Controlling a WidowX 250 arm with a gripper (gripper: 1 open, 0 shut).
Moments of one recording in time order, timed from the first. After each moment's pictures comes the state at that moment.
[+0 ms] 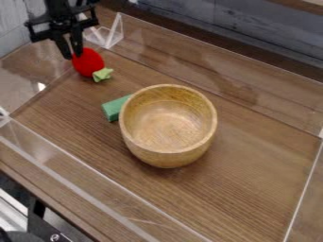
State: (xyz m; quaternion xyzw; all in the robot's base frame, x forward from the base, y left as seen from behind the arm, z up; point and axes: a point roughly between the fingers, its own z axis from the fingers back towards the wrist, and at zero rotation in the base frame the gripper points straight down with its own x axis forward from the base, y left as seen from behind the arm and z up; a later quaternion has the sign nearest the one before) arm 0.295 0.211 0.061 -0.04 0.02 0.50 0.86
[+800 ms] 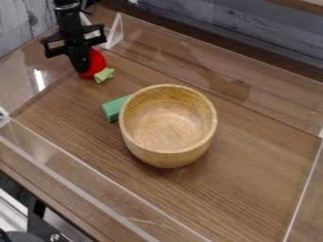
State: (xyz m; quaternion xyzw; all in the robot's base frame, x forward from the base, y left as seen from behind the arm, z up) arm 0.325 0.210 0.029 -0.03 0.01 0.50 0.86
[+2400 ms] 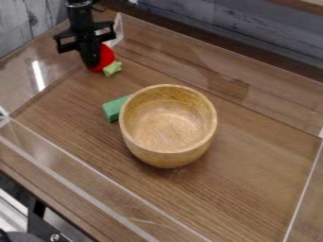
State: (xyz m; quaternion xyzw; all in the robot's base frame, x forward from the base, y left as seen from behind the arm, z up) arm 0.346 0.209 0.020 -0.02 0.00 0.50 0.86
